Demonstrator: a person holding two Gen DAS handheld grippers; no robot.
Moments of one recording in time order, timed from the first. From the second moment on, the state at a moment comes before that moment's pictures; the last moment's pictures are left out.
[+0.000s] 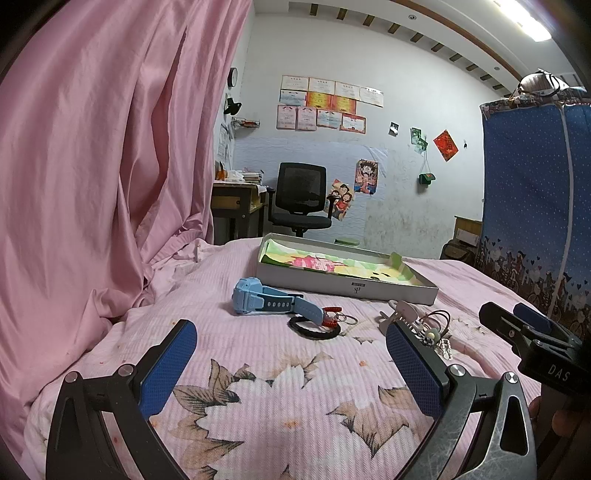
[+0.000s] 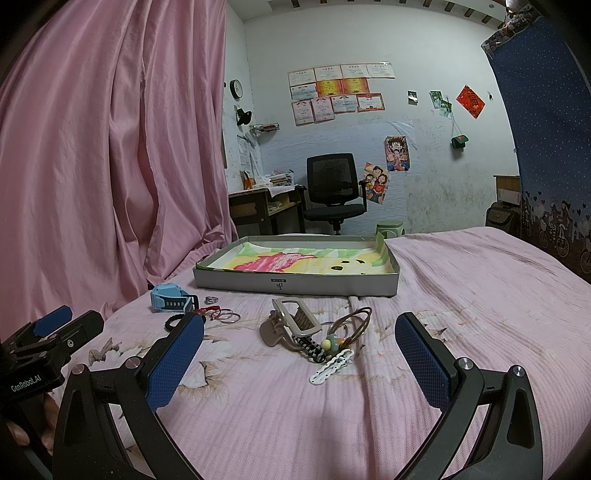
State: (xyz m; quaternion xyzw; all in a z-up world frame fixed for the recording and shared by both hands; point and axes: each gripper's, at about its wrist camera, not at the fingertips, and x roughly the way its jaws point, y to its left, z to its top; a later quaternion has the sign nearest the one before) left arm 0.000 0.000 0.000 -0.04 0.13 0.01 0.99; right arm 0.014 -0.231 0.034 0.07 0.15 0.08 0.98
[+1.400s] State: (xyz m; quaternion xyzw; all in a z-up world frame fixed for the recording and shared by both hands) left arm 0.126 -0.003 -0.023 -0.02 0.34 -0.11 0.93; right arm 0.166 -0.222 0.006 0.04 0.34 0.25 0.91
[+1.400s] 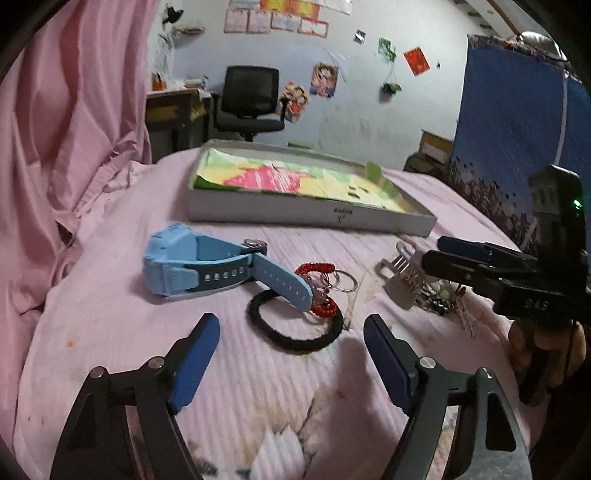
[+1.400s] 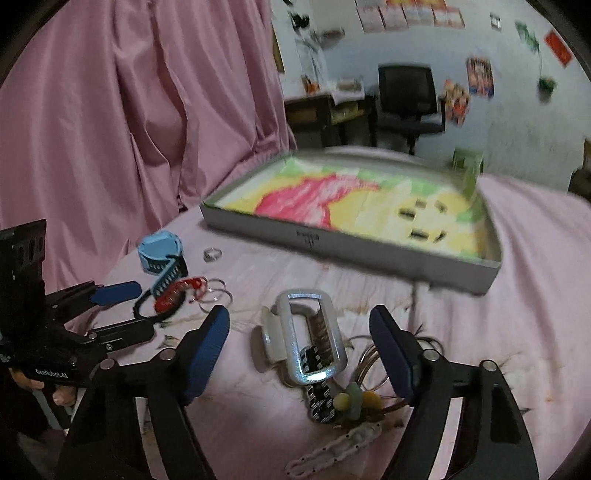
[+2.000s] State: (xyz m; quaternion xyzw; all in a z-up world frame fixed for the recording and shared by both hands) left arm 0.122 -0.011 -0.028 -0.03 0.35 -0.10 0.93; right arm 0.178 -0.212 -0.016 0.04 0.38 0.27 0.88
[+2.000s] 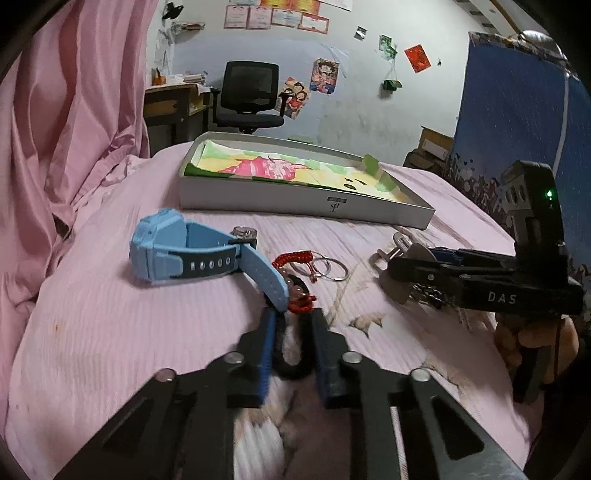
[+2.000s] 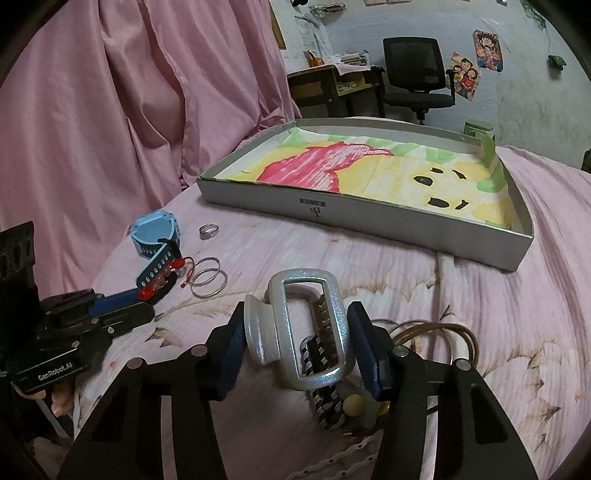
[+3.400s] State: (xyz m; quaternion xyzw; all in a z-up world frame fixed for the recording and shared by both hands) left arm 0.147 -0.040 0.051 -0.10 0.23 -0.09 0.97; right arm 0.168 -0.264 0.065 0.14 0.19 0.23 0.94
